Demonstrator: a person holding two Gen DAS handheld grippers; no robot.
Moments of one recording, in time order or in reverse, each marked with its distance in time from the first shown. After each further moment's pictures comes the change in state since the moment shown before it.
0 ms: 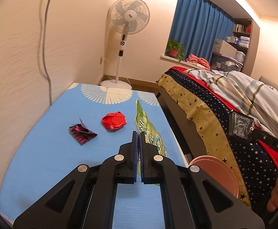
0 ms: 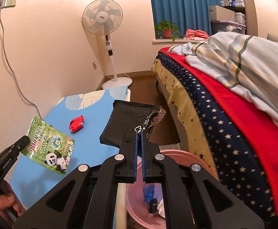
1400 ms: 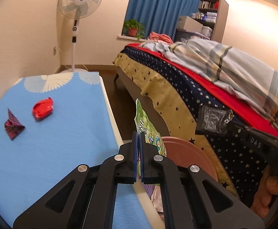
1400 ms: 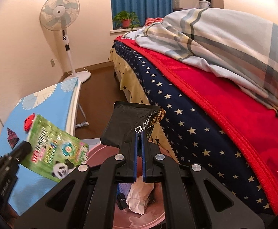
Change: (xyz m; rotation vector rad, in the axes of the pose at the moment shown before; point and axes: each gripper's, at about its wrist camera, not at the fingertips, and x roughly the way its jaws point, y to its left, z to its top) left arm 0.070 -0.127 -0.046 0.152 0.136 -0.235; right arm 0.033 -0.069 -0.034 0.125 0.073 -0.285
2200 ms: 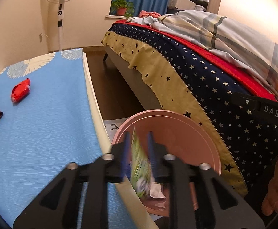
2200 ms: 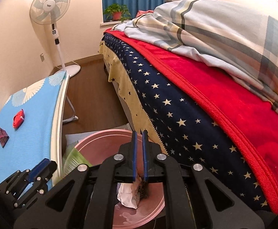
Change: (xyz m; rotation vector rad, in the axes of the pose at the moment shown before) left arm 0.043 -0.024 -0.032 0.049 0.148 -0.042; right arm 0.012 -0.008 -0.004 0.011 0.053 -0.068
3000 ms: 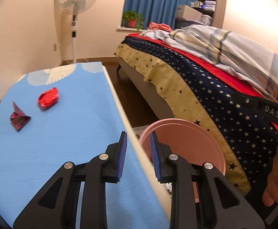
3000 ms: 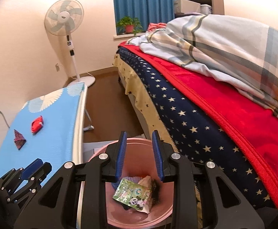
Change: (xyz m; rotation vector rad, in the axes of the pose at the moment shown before) left arm -0.060 0.033 0.000 -0.014 -0.088 0.089; right arm -0.040 0.019 -0.005 -0.020 -0.108 0.128
